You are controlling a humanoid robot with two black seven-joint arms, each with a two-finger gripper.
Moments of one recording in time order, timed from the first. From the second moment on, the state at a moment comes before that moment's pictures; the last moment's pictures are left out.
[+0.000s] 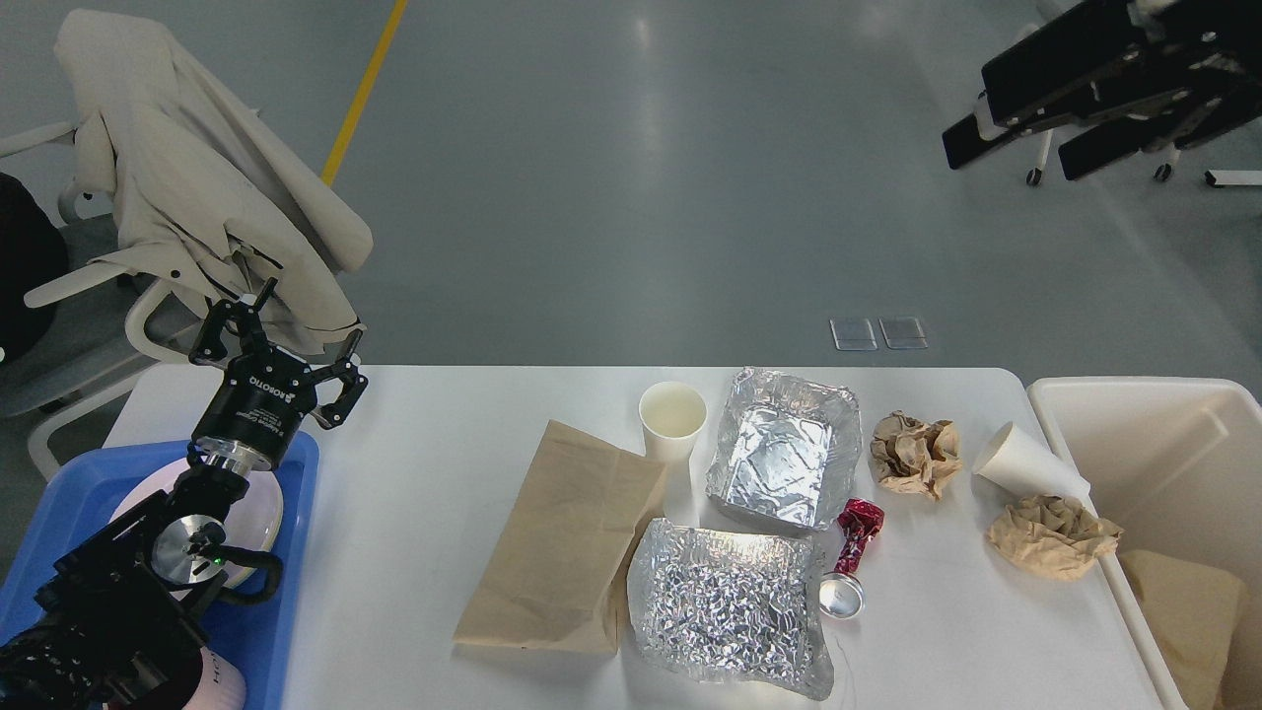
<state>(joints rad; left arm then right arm) -0.60 0.26 -0.79 -0.39 -0.03 -0.74 -0.45 2.62 -0.71 -1.17 1.44 -0.44 0.96 0.14</state>
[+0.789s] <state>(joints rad) -0.60 0.26 -0.79 -0.39 -0.03 -0.74 -0.44 1.21 -0.52 -1.11 0.79 -0.17 0.28 0.09</state>
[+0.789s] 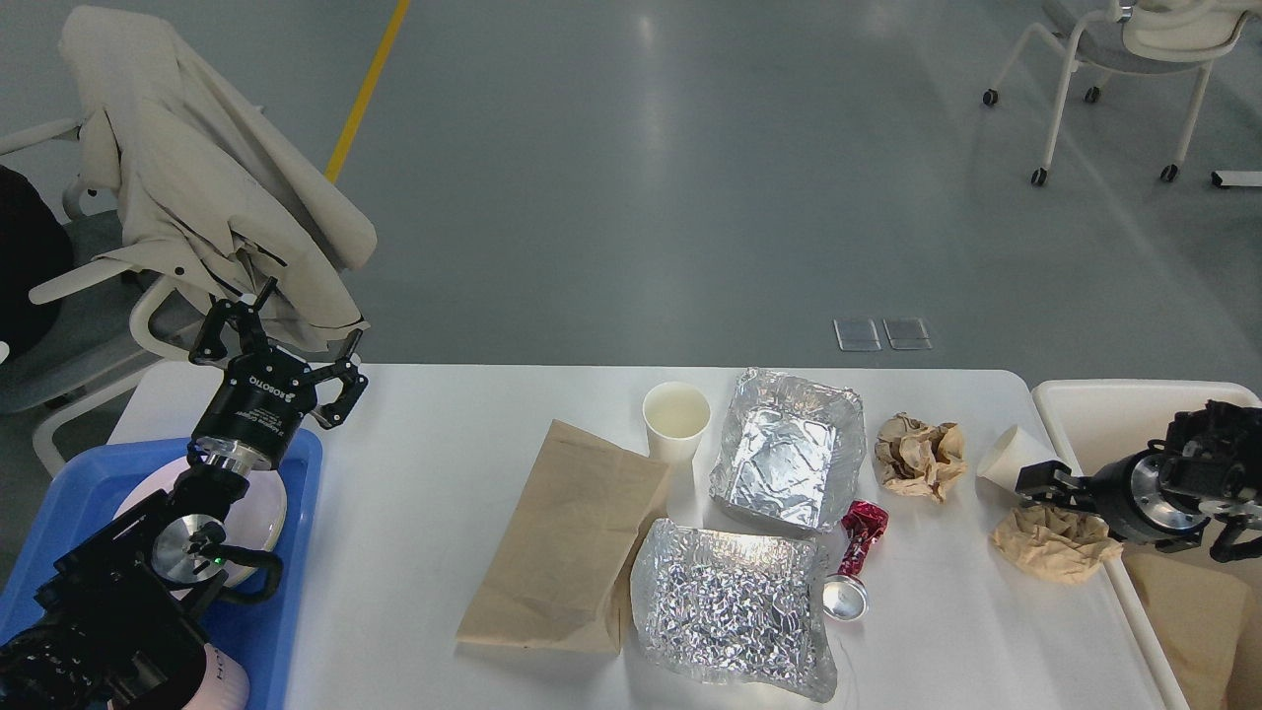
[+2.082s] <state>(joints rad) -0.60 0.26 -0.79 -0.39 -0.03 -0.74 -0.44 2.25 -0.89 -1.16 1.07 -0.54 0.92 0.13</state>
